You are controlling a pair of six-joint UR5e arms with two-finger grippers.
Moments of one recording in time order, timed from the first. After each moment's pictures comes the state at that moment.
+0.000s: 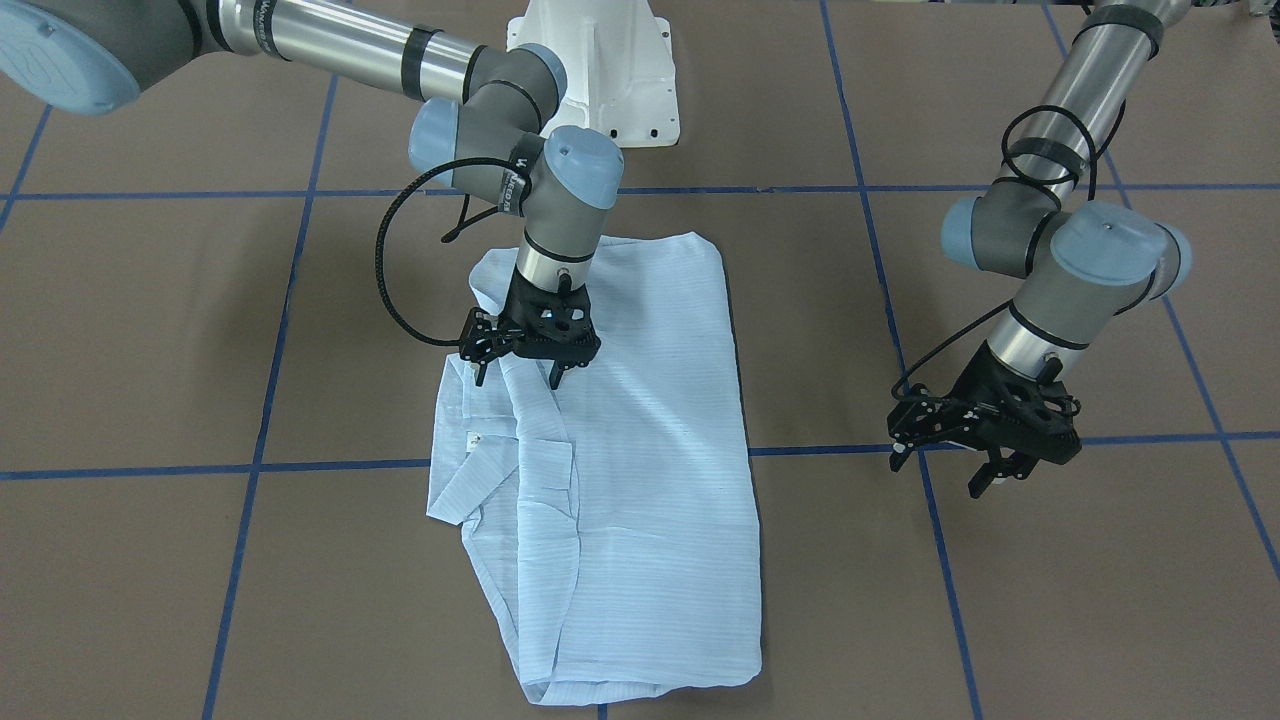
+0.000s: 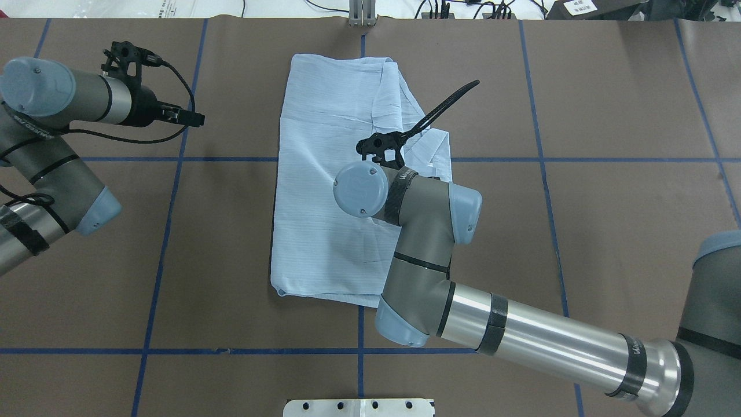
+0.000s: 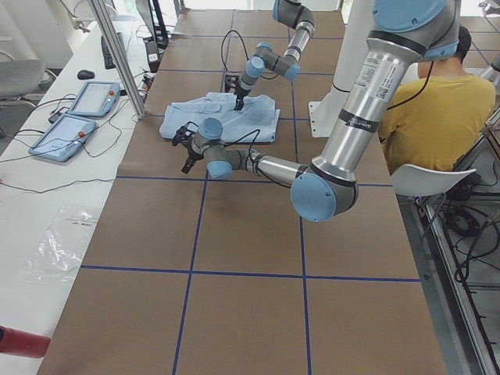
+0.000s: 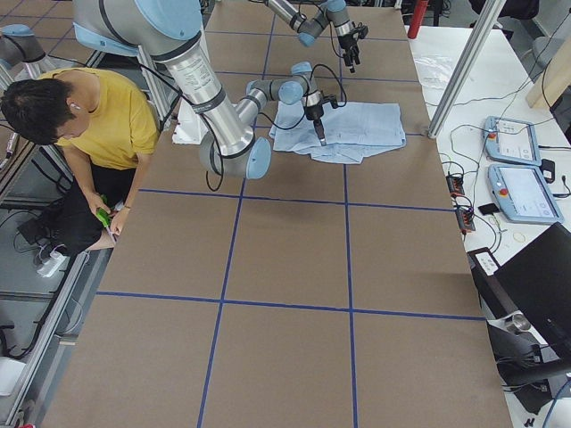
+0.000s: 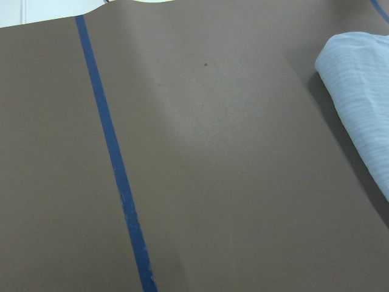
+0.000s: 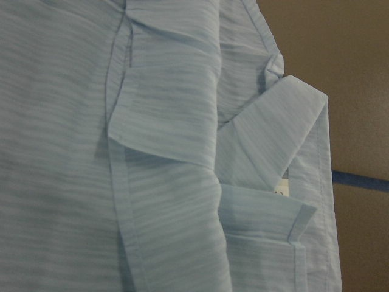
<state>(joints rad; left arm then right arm) -0.90 -1.99 -1.32 -2.50 -1.91 -0.76 0.45 -0.74 1.38 -1.69 1.42 1.09</state>
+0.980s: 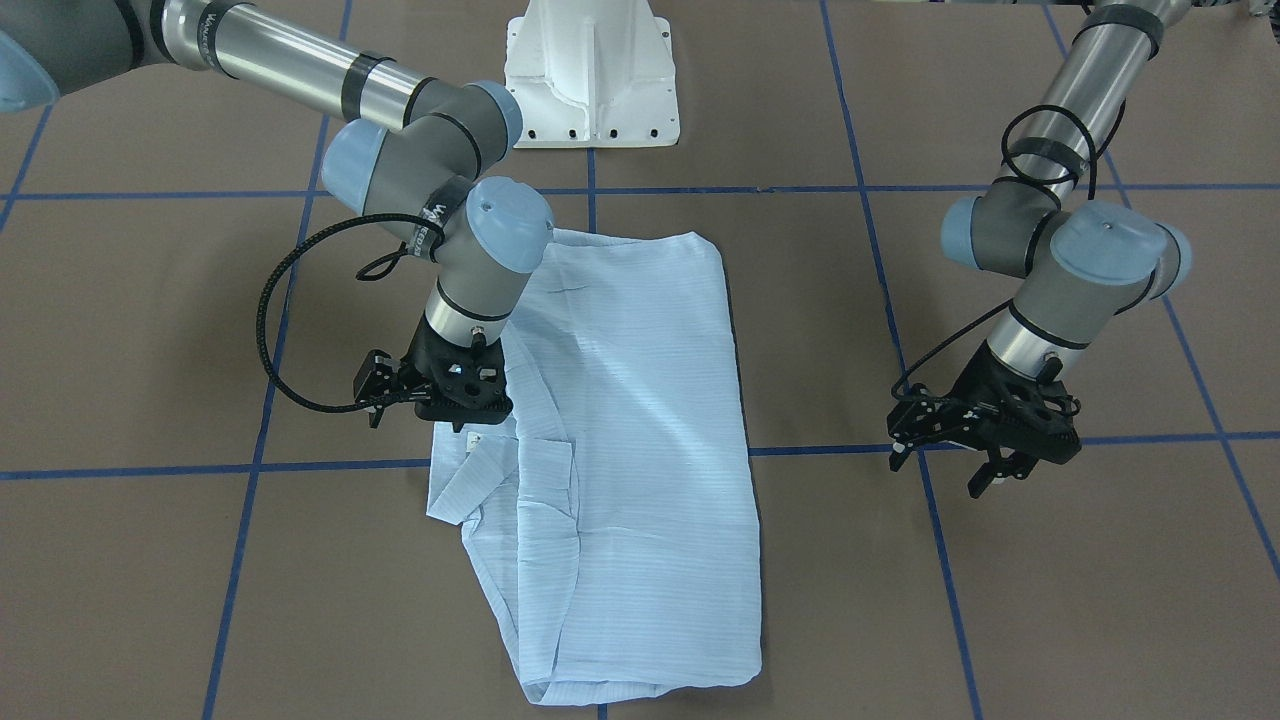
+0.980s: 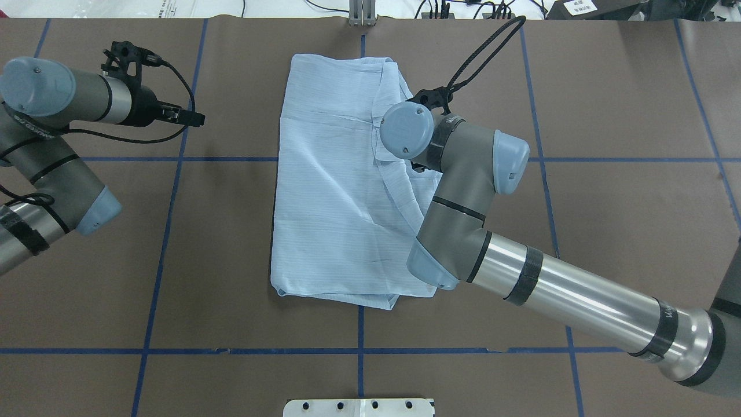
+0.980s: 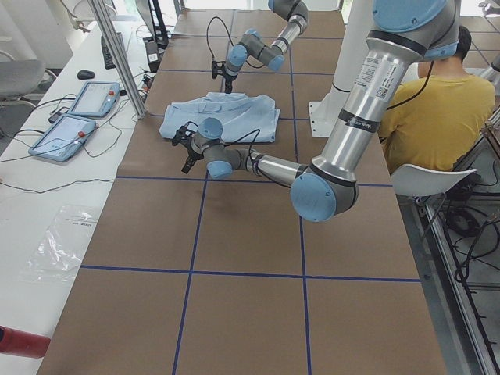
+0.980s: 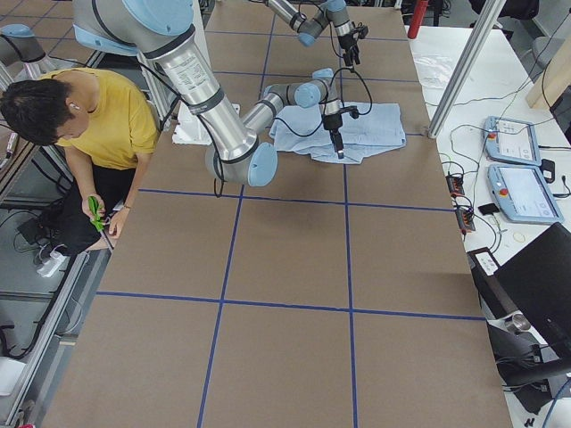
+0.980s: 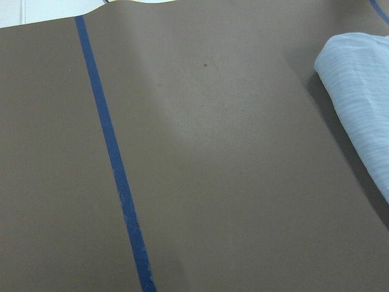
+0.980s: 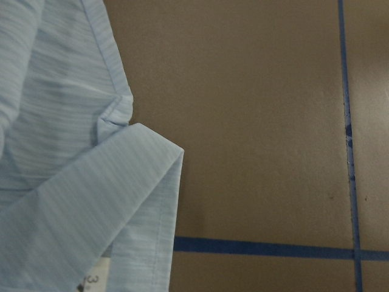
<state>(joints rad) -0.90 -1.99 -1.32 -2.50 -1.91 -0.76 0.58 -0.77 1.41 -1.77 1.48 0.94</state>
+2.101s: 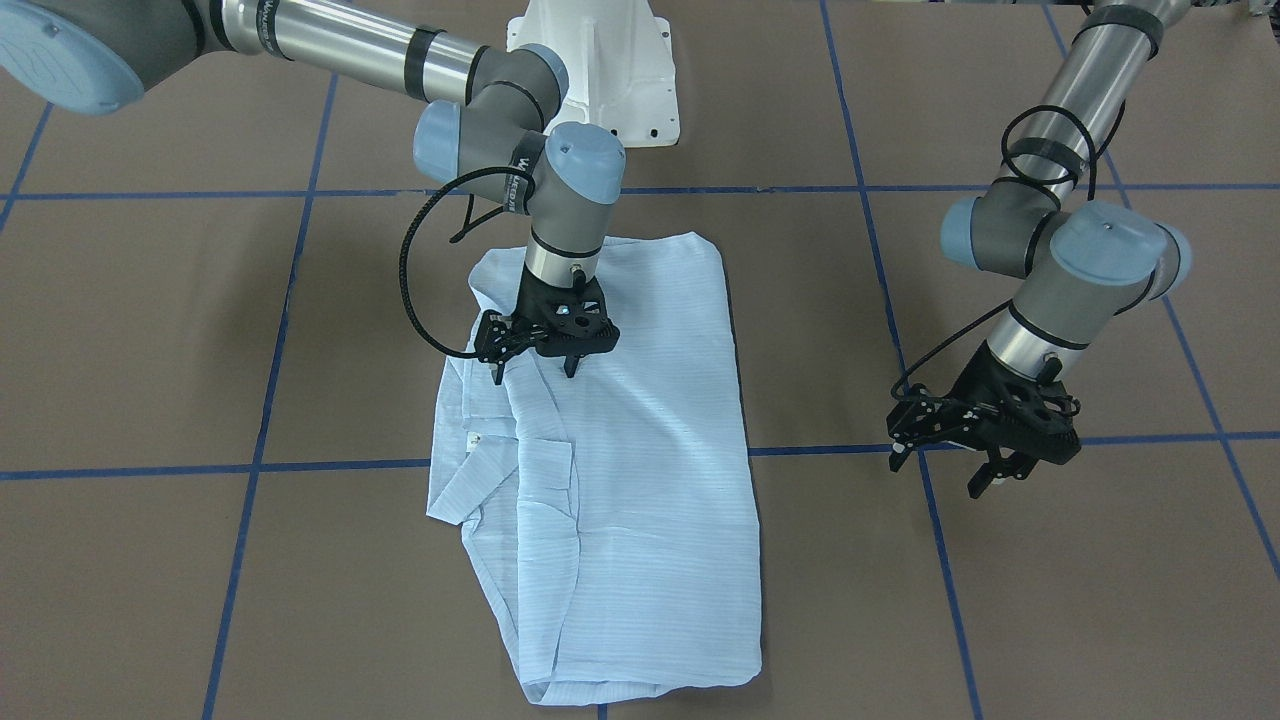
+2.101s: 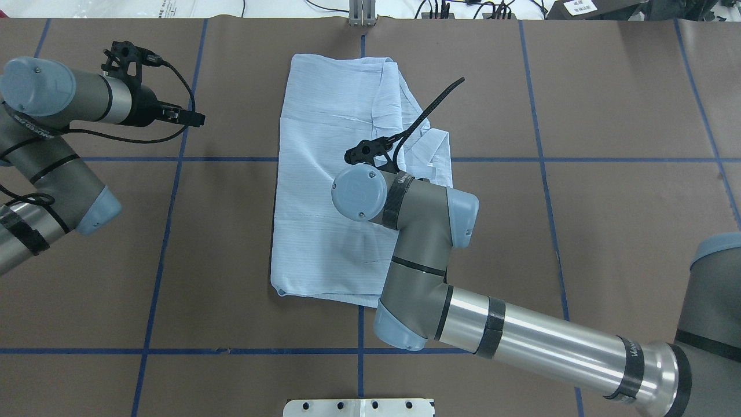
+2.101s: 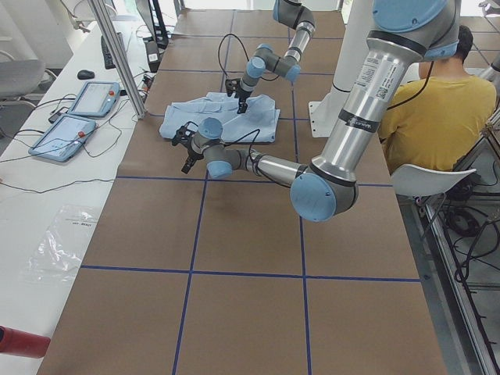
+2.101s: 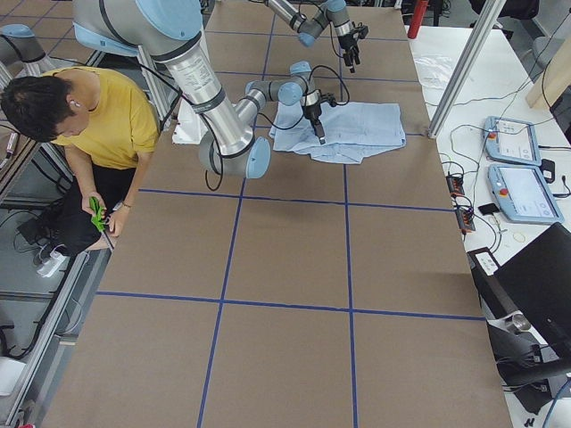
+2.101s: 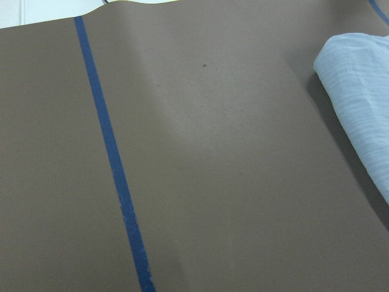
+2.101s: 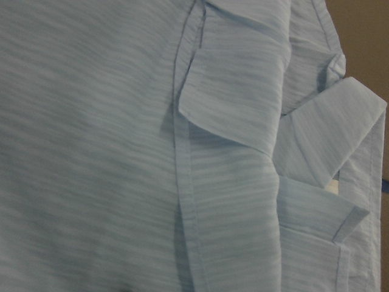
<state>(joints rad) -0.90 -1.99 -1.32 -2.50 -1.91 -0.76 0.43 -0.74 1.37 -1.64 1.45 0.95</state>
